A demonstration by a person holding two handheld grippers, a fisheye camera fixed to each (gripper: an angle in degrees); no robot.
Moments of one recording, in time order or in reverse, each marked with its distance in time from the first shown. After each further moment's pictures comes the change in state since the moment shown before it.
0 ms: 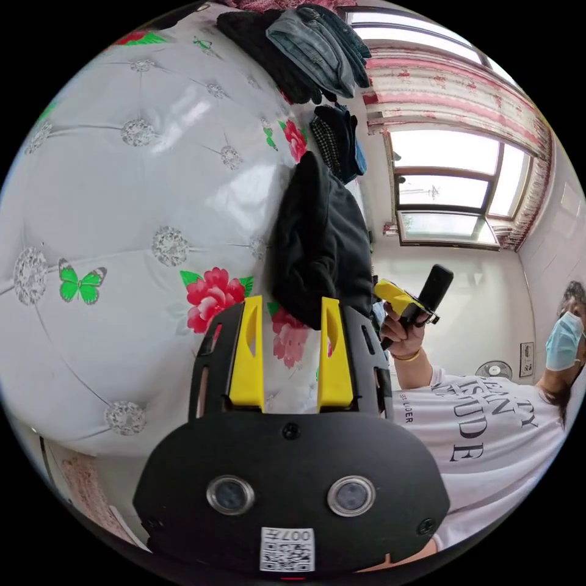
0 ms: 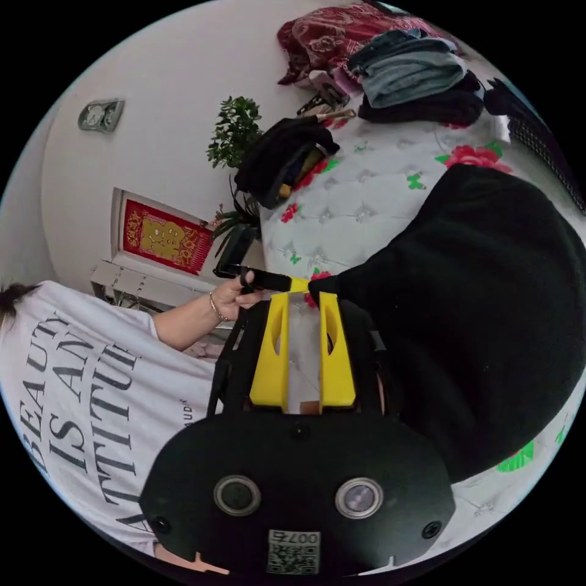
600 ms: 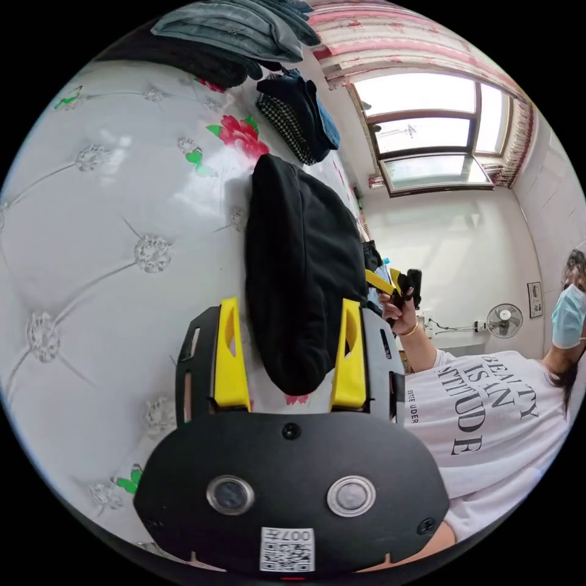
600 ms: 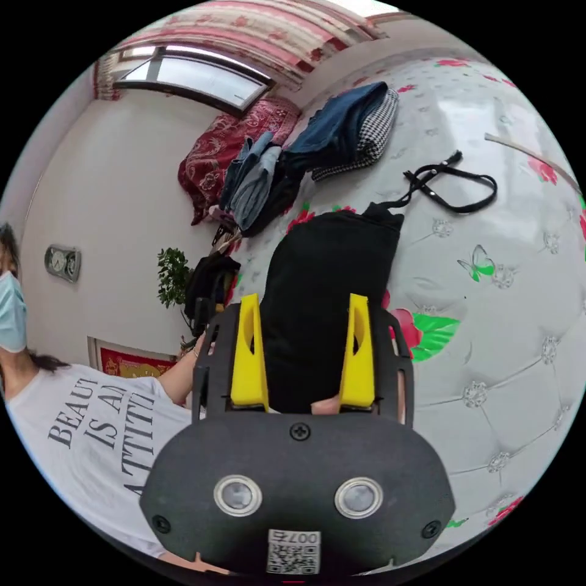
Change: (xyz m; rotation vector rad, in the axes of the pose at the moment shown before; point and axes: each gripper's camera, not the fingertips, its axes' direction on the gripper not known) left arm -0.038 -0.074 -0.020 -0.187 -0.029 0.227; right arm 0.153 0.210 -0.210 0.533 0.152 0.474
